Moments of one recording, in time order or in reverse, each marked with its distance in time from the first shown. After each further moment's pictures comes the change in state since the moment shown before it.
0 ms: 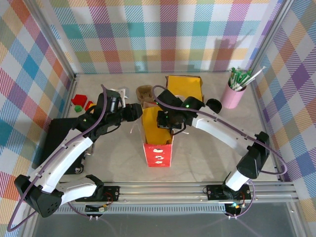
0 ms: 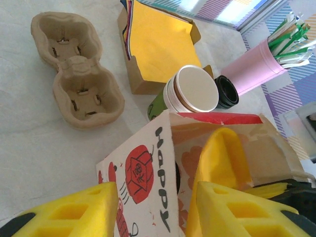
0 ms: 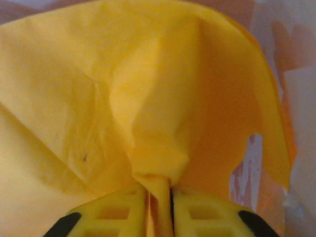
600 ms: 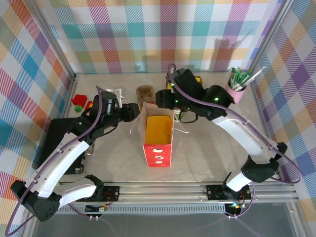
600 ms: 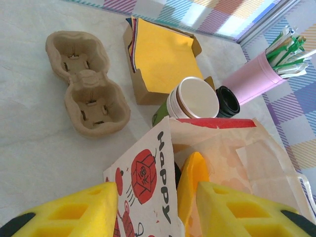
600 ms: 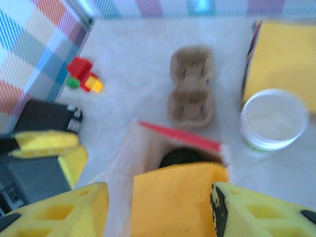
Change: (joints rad) left arm 0.000 -0.055 -0.001 -0.008 -0.047 0.018; right arm -0.013 -0.082 0.406 -0.069 0.208 -0.322
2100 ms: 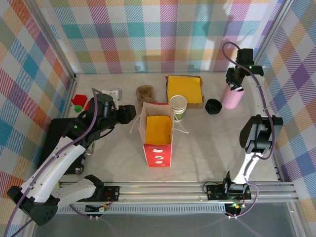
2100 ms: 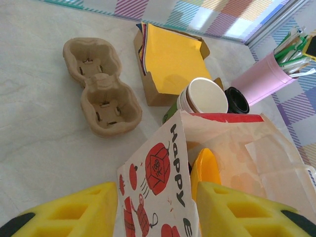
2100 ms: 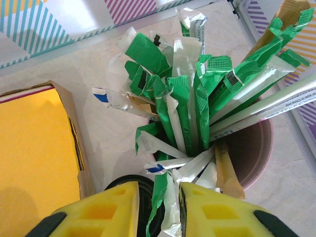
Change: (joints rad) left arm 0.000 -0.044 -0.003 -0.045 -0.039 0.031; right arm -0.958 0.317 -0.156 0.266 -0.156 -0.338
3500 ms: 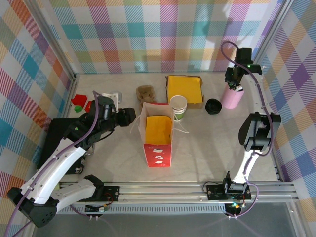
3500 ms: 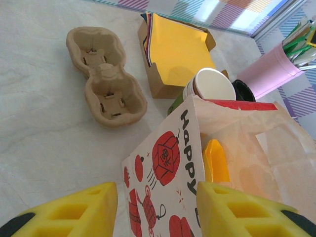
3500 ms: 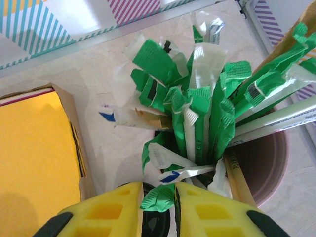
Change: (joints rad) left arm 0.000 -0.024 -0.048 0.003 0.000 -0.001; right arm 0.000 0.052 0.042 0.004 0.001 -0.001
